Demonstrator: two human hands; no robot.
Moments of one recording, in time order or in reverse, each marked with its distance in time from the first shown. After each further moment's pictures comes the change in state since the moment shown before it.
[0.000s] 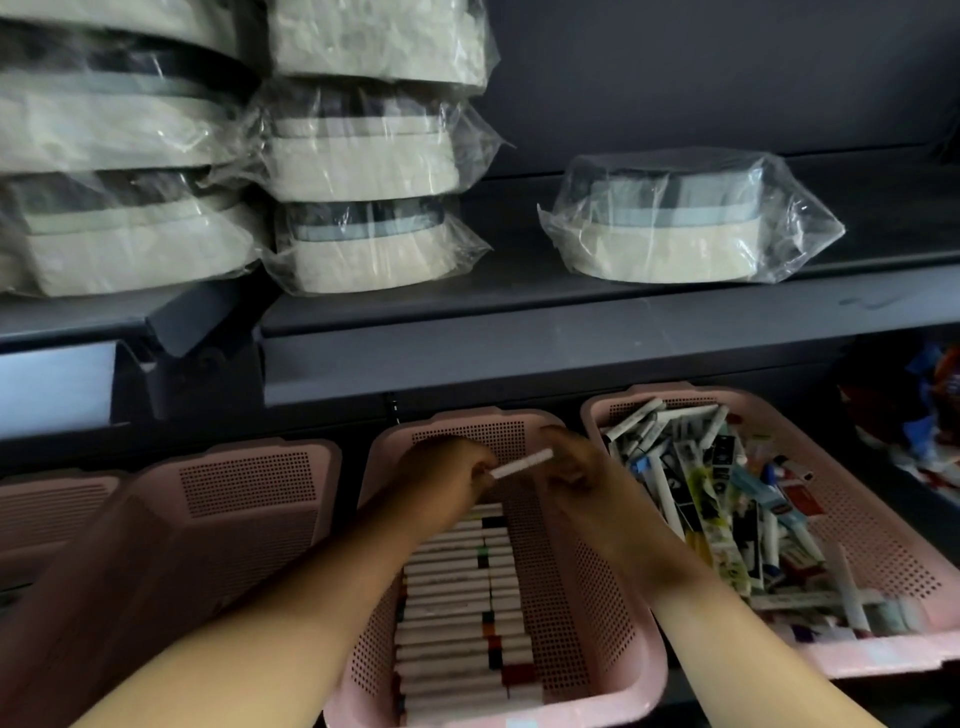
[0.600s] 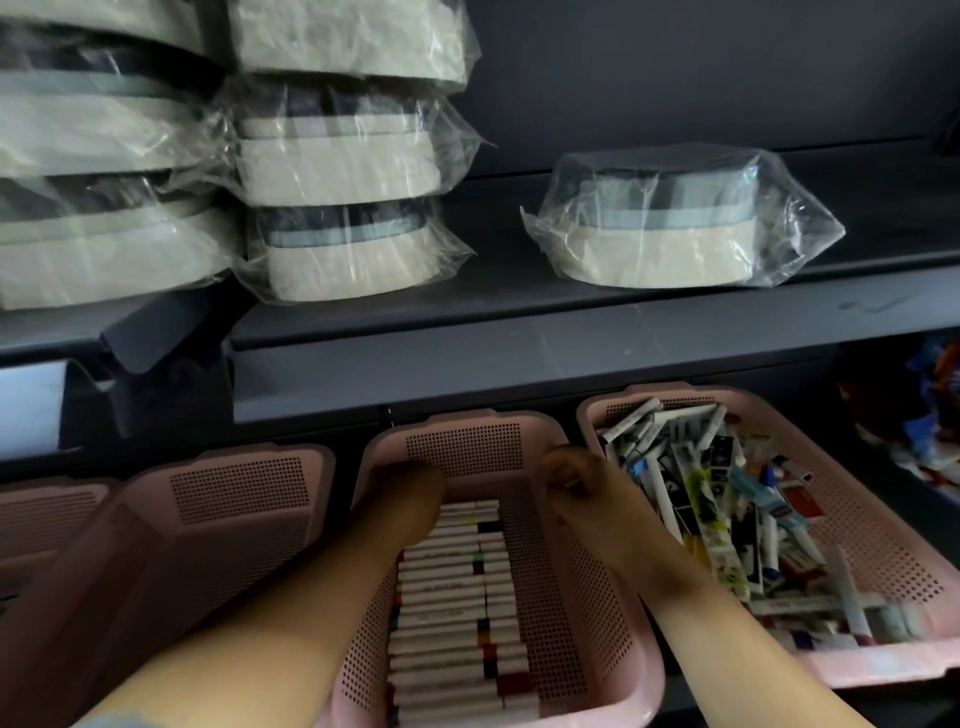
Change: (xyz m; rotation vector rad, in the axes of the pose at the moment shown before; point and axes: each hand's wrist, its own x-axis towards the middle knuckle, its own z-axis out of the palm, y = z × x) left_hand 0.010 -0.041 0.026 -0.050 -0.131 -0.523; right_hand 0.000 0.004 -0.003 0.029 0.009 0.018
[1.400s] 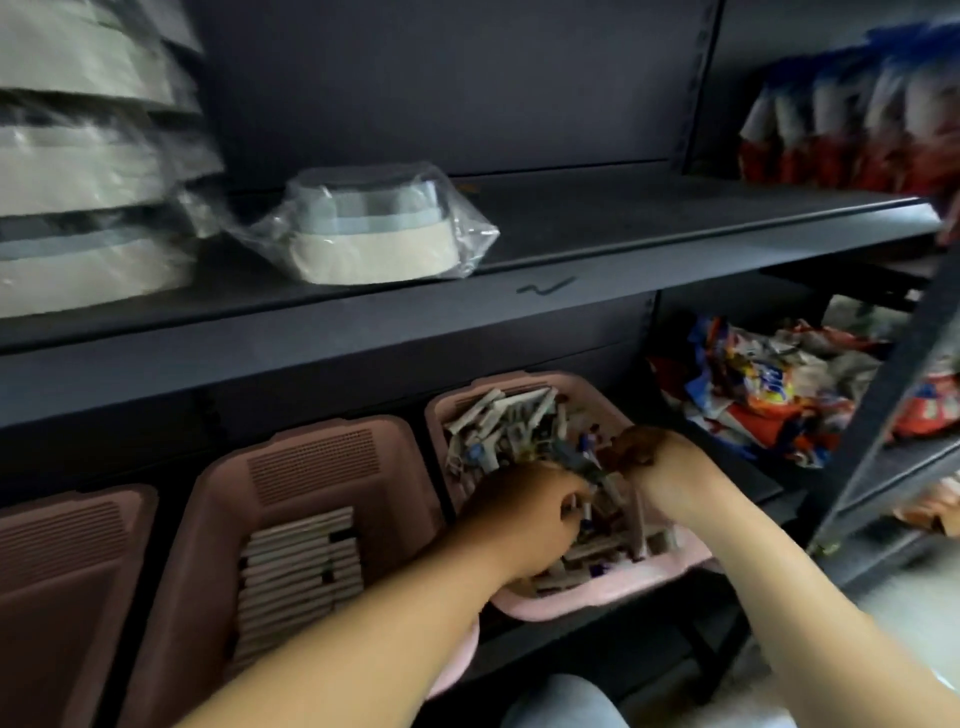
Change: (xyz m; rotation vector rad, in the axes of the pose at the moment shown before) left_hand -0.125 0.231 0.065 -0.016 -0.069 0.881; right_hand -0.069 0.065 -0.193 -0.598 0.110 0.382
